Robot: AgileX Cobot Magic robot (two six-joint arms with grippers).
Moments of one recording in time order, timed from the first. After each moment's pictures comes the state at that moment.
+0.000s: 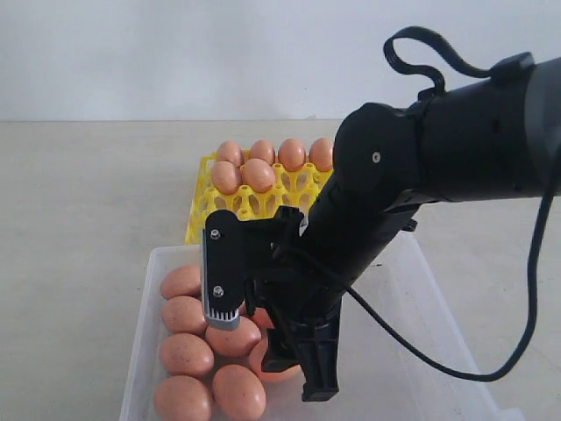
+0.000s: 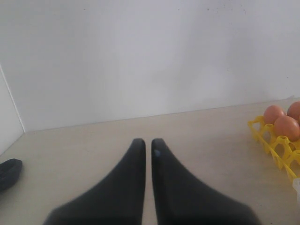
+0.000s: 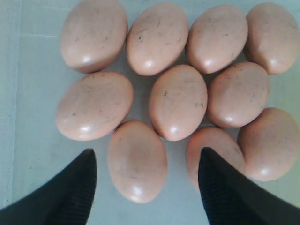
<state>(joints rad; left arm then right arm) 0.04 0.00 0.00 -0.14 0.10 0.26 0.65 1.73 -1.04 0.40 0.65 -1.25</state>
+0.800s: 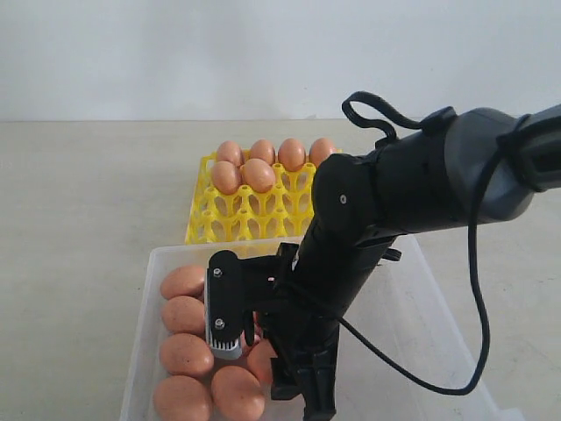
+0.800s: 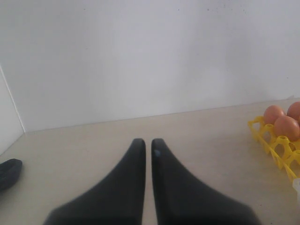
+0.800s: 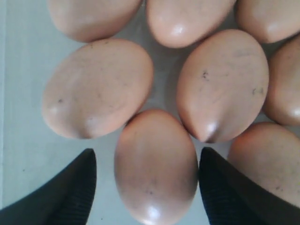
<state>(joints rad) 0.04 0.00 0.00 -0.14 0.10 0.26 0.65 1.86 -1.04 0.40 0.64 -1.25</state>
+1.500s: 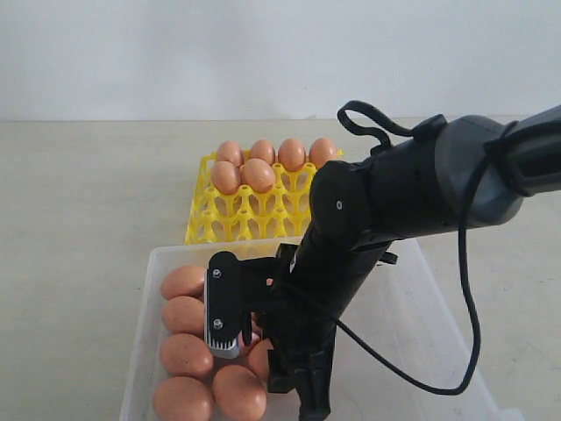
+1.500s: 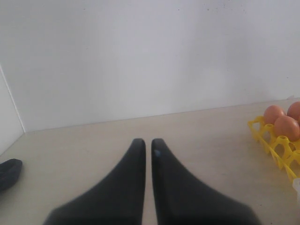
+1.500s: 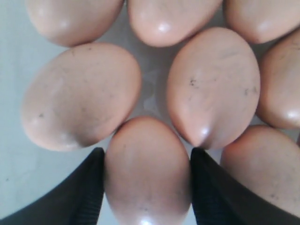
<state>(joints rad) 0.04 0.00 0.00 -0.14 0.10 0.26 0.65 1.89 -1.04 0.41 0.60 -1.25</state>
